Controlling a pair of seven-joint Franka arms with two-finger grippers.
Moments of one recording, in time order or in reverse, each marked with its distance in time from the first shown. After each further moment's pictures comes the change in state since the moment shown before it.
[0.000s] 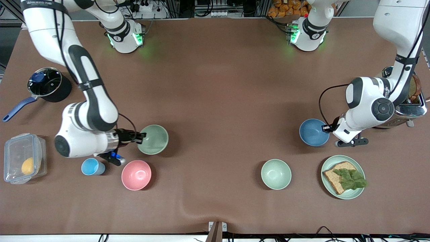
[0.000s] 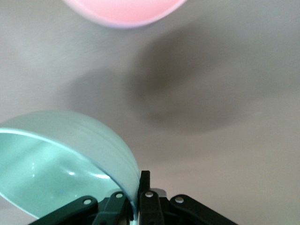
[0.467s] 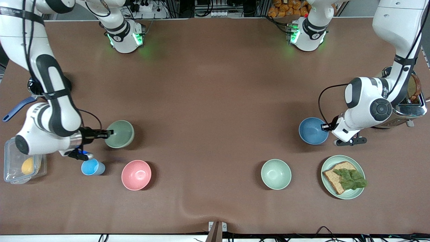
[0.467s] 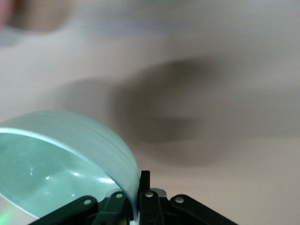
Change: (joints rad) left arm 0.001 0.009 0.006 -0.020 0.000 0.000 0.000; right arm -0.243 0.000 -0.003 -0.087 -0.133 -0.040 -0.387
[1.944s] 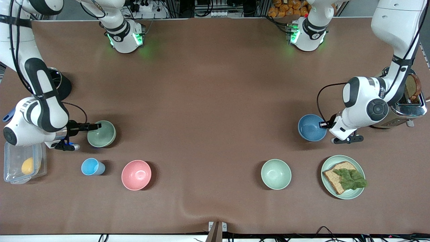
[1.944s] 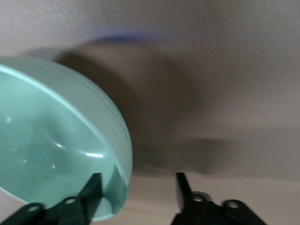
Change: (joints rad) left arm 0.000 0.002 -0.001 -0.026 0.000 -0.005 -0.001; right arm -0.193 0.010 -0.028 -0.132 -0.142 0.081 -0.290
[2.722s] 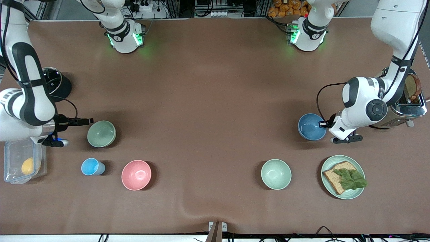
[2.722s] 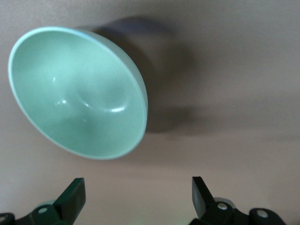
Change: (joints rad) left arm 0.000 0.006 0.002 -0.010 0.000 0.000 0.000; right arm 0.000 -0.094 -0.001 -0.004 -0.011 -0.099 0.030
